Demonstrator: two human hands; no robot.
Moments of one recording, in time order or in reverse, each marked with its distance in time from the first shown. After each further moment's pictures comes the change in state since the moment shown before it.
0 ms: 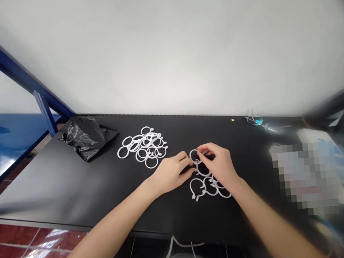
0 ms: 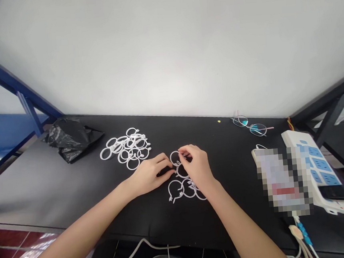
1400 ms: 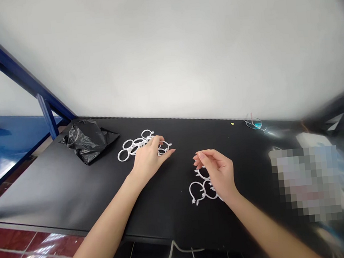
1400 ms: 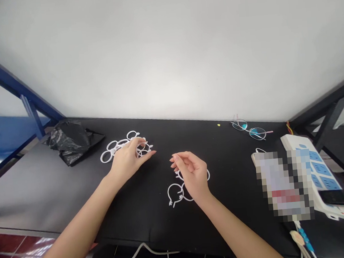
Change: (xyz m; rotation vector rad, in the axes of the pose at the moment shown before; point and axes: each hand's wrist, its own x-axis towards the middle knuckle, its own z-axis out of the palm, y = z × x) left_hand -0.001 -0.037 -0.035 0.259 0.326 -0.411; right_hand -0.014 -0.038 0.005 0.679 0.134 0.240
